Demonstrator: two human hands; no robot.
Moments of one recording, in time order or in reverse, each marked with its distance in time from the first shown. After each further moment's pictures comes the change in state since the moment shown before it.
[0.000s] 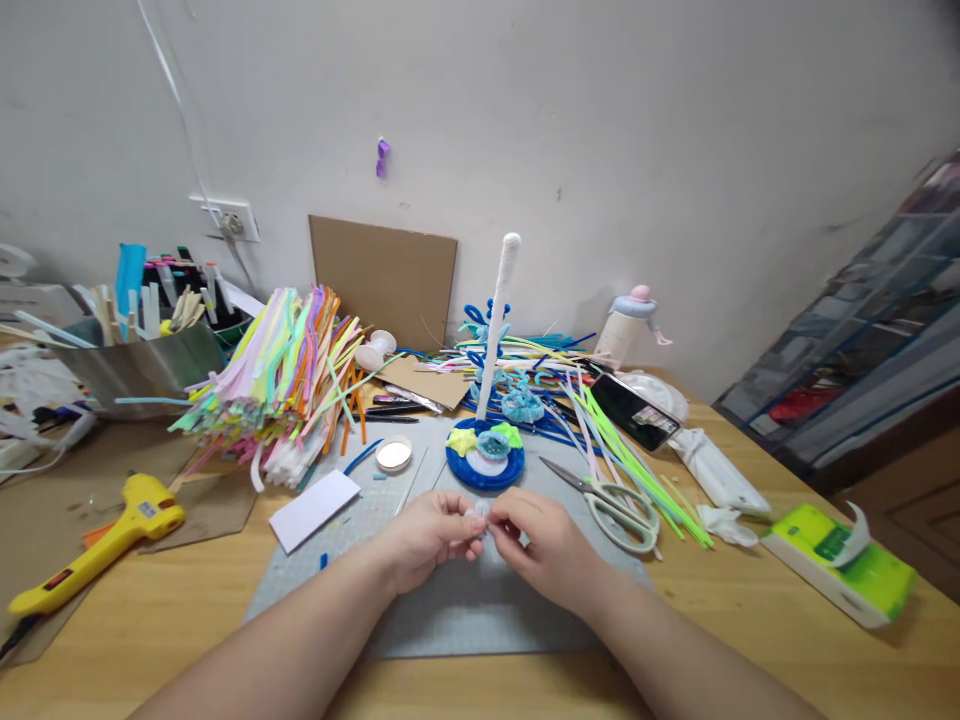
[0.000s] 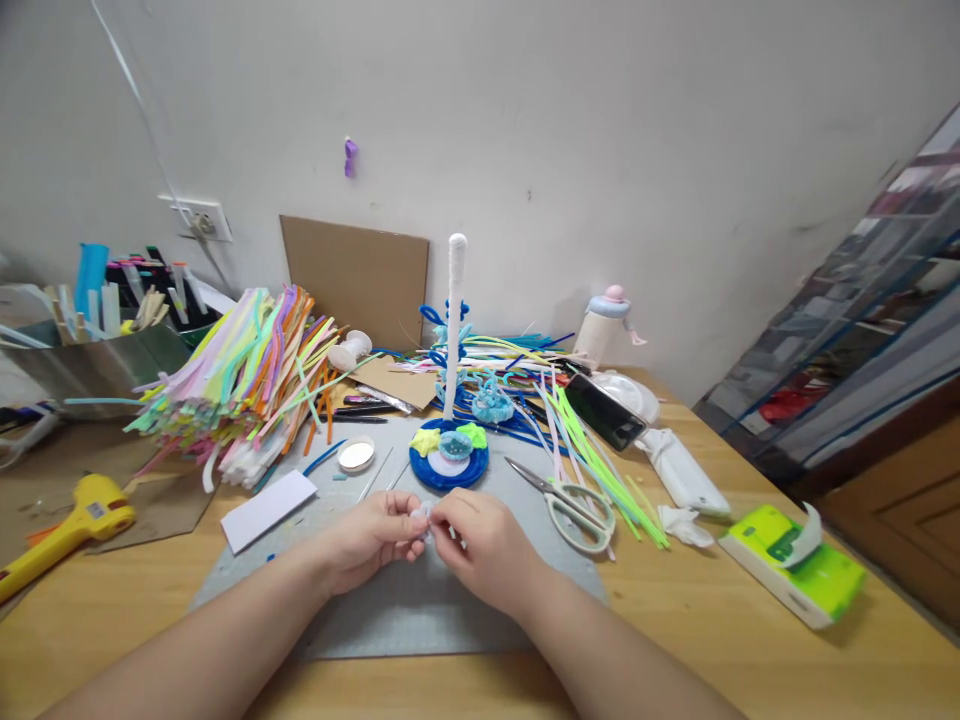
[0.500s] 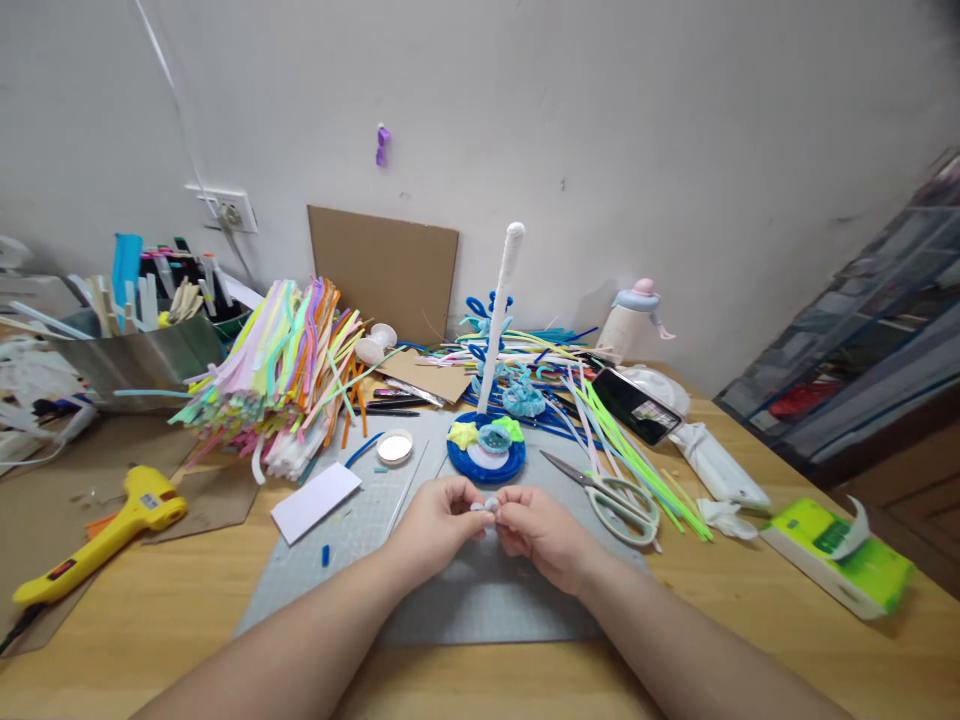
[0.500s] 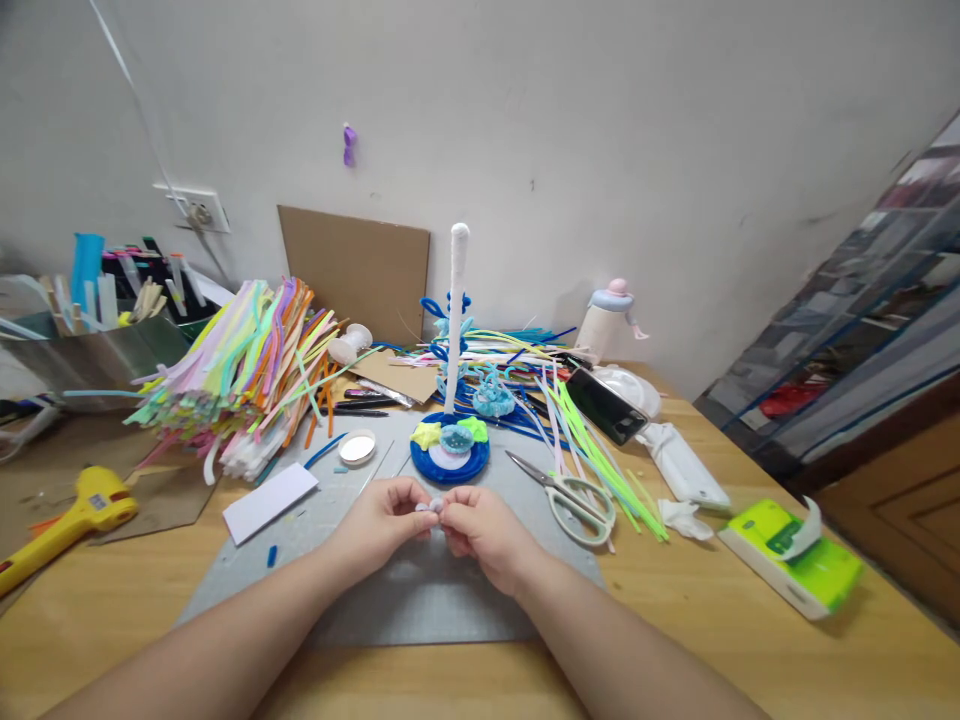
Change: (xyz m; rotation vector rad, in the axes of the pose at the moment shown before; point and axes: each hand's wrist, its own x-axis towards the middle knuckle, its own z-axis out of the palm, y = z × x) left_hand 0.007 -0.007 0.005 0.399 0.167 0.339; right_hand 0.006 0.006 0.015 1.139 -0.066 0.802
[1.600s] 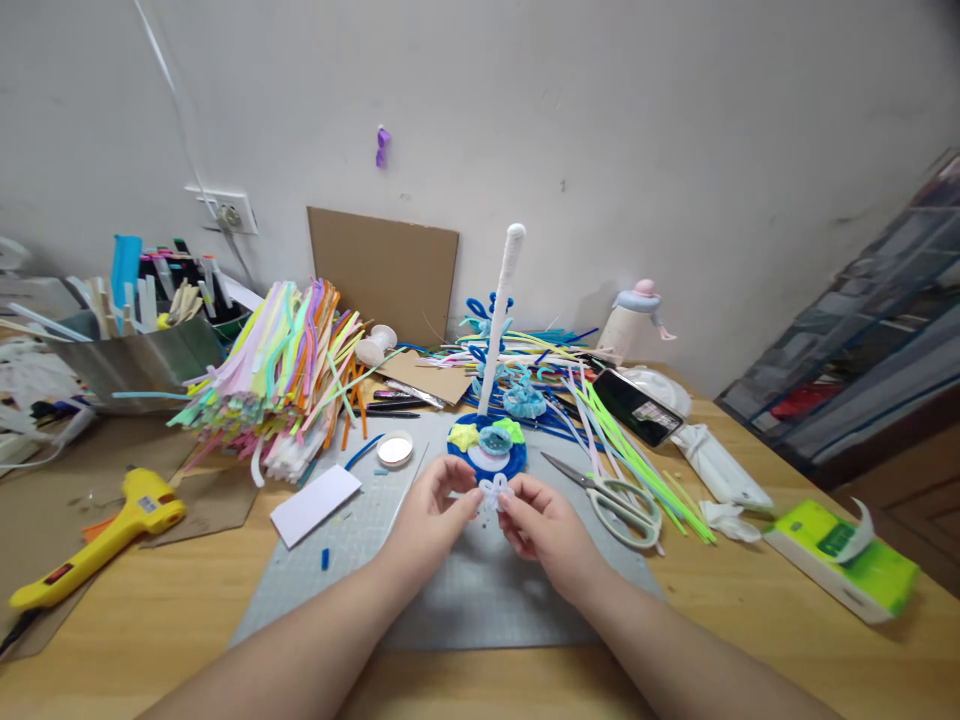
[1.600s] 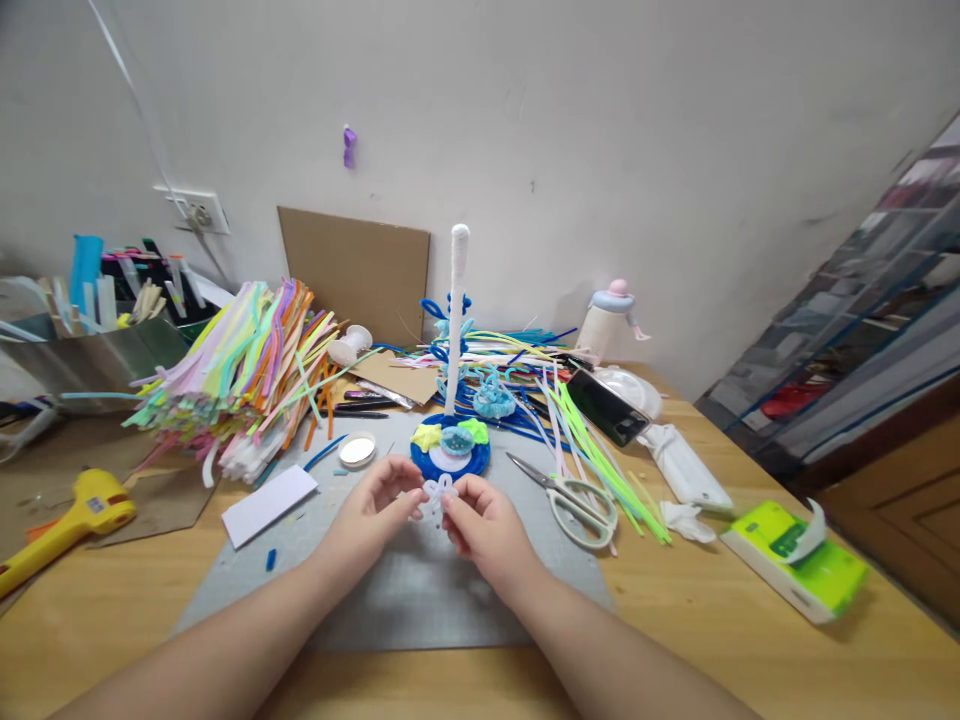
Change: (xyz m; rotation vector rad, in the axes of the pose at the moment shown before) left_hand -0.007 0.007 -0.001 0.006 0.102 0.225; right_hand -0.008 -0.007 0.011 -0.019 0.144 -0.154
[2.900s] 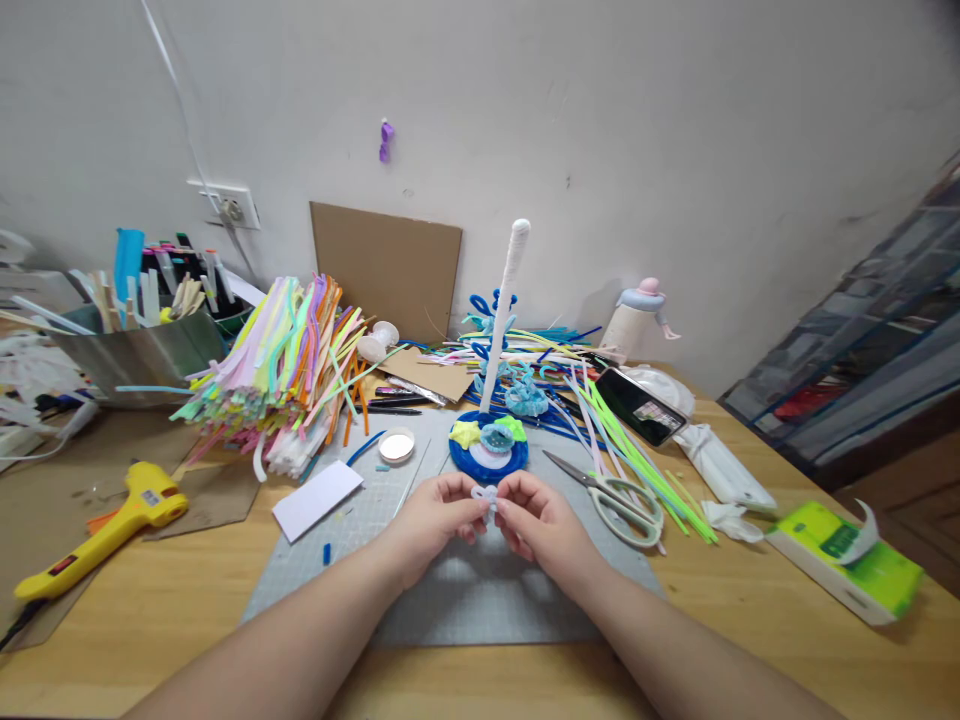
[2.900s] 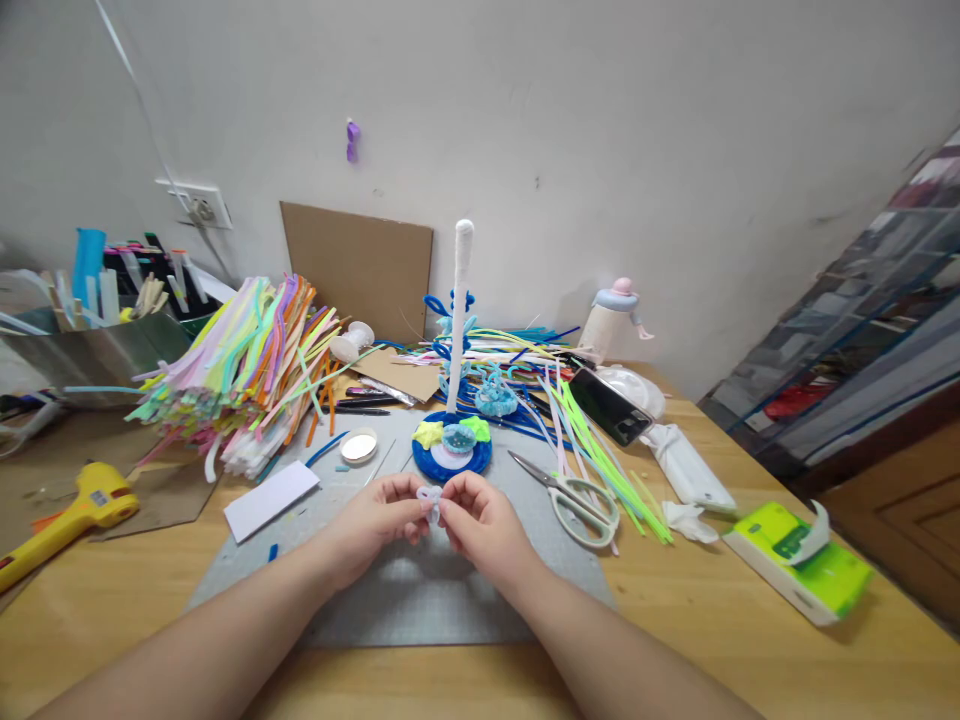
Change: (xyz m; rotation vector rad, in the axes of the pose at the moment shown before) left_hand 0.005 -0.004 -0.004 -0.259 -0.161 -0.364; right_hand 0.002 0.005 -0.002 -0.180 -0.012 -0.068
